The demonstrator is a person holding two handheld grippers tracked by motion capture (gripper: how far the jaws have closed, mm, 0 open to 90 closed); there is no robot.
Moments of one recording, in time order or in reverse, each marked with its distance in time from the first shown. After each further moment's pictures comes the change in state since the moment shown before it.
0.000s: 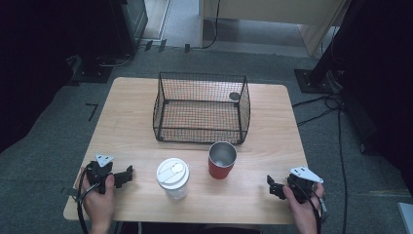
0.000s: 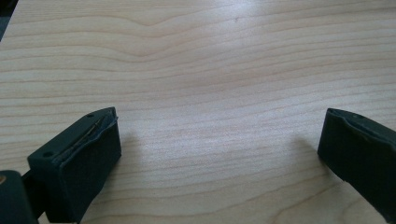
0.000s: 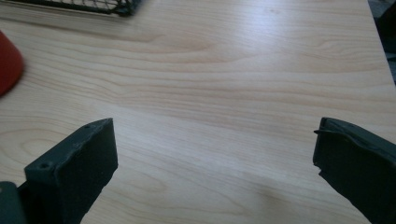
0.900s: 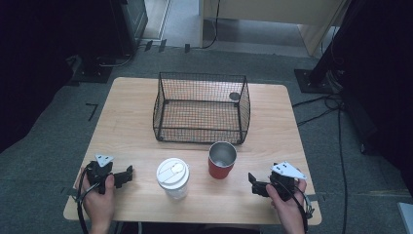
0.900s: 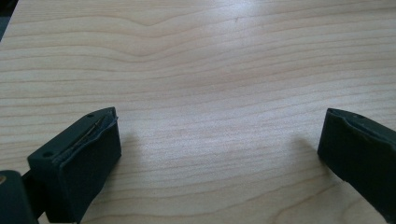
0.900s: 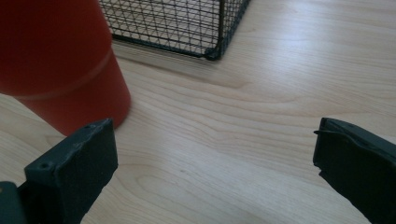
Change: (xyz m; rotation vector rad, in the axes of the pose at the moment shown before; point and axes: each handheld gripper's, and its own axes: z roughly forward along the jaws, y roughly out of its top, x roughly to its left) left arm 0.000 0.000 0.000 0.000 0.000 0.000; right arm 0.055 0.026 -0.004 -0.059 0.130 -0.069
